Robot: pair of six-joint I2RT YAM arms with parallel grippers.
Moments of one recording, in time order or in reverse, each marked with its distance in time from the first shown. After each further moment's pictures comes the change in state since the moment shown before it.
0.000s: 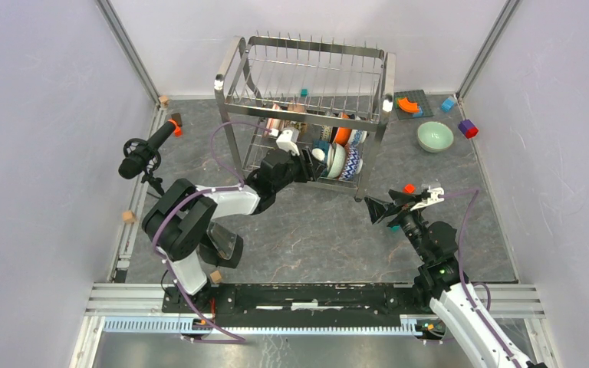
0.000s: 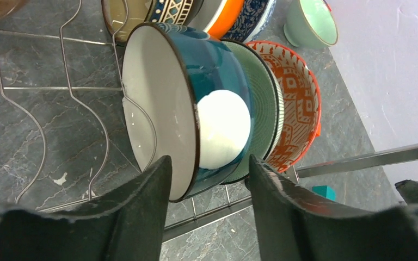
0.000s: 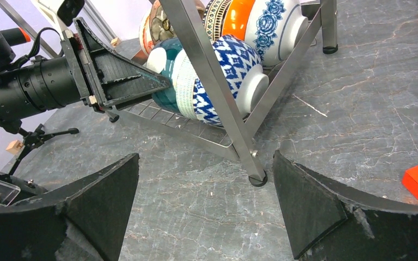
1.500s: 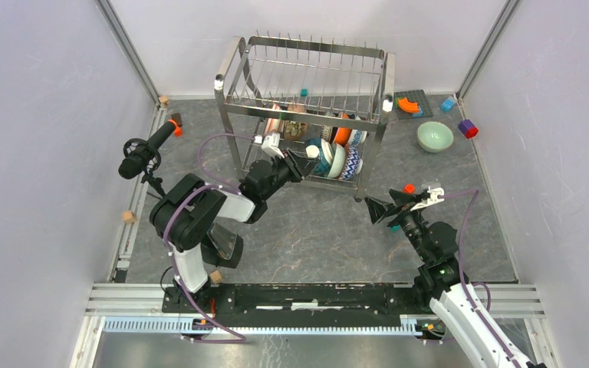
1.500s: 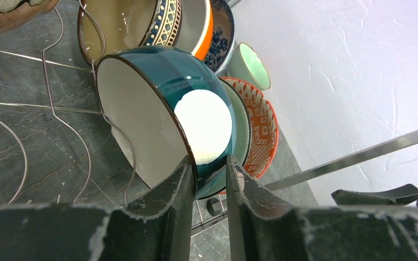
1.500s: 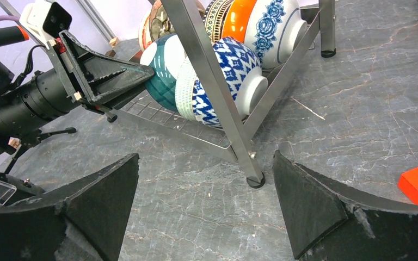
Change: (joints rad) left arm 0.058 0.076 -0.149 0.476 0.092 -0.185; right arm 0.000 -0.006 0.000 0.001 -0.001 -0.018
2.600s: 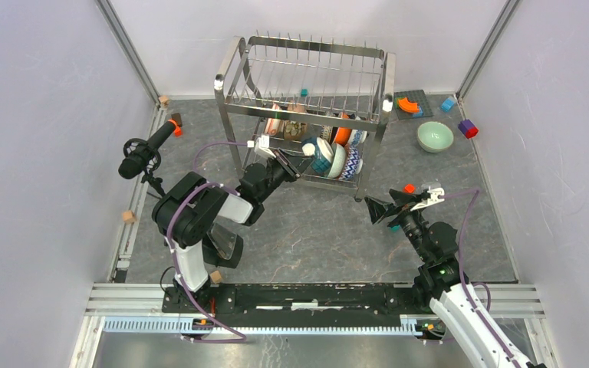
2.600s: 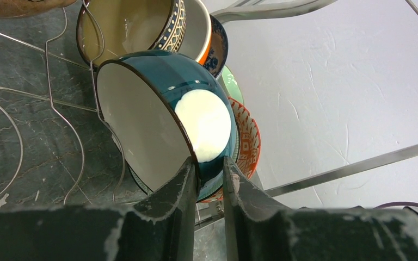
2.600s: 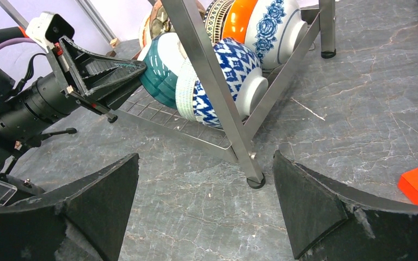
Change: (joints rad) left arm 0.031 0.038 -0.040 0.151 -0.010 -0.210; right arm 0.000 -0.002 0.000 -0.002 0.000 0.000
